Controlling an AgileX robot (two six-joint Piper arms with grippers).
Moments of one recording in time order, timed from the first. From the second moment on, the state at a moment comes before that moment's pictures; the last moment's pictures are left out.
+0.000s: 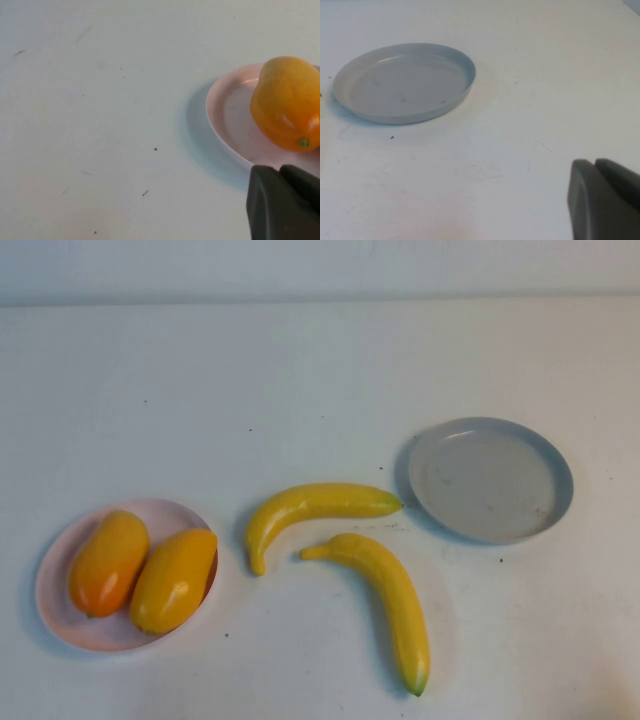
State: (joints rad) right arm 0.03 -0.01 0.02 0.02 0.35 0.03; left arm -0.02 -0.01 0.03 0.15 0.38 -0.14
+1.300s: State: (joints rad) right arm 0.03 0.46 -0.49 0.41 0.74 -0.01; left arm -0.02 -0.01 0.03 0.15 0.38 -0.14
